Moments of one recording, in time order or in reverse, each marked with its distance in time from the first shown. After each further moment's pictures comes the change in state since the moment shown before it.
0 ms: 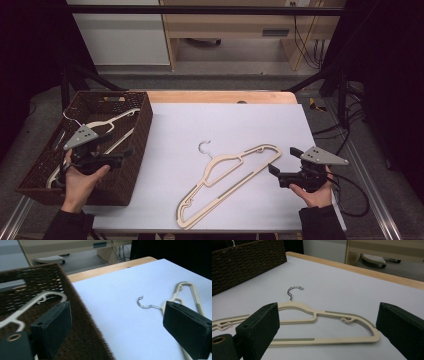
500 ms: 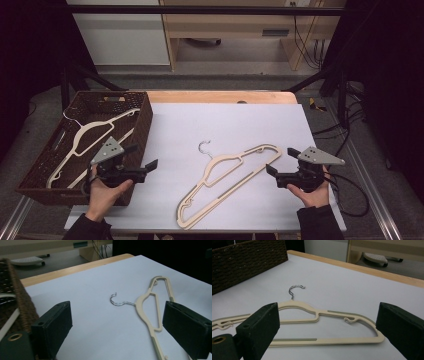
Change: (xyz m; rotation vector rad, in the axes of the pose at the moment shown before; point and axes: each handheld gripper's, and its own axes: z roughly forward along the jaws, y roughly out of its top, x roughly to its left) left arm -0.051 -0.016 0.024 0.006 -0.121 0.041; right arm 0.003 -0.001 0.006 0.010 0.008 -0.003
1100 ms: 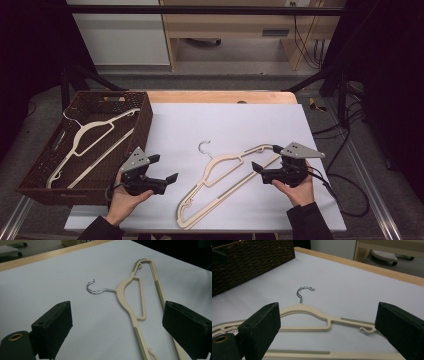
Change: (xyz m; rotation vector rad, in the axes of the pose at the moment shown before) left arm -0.025 -0.021 0.036 0.074 -0.097 0.022; right arm 0.019 0.011 0.033 0.030 0.039 -0.012
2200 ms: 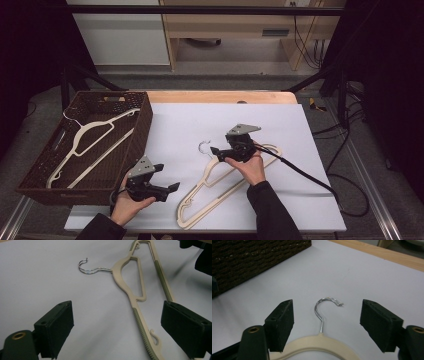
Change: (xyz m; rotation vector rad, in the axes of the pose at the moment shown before) left arm 0.002 -0.028 0.015 0.080 -0.041 -0.003; right arm 0.035 0.033 0.132 0.141 0.110 -0.024
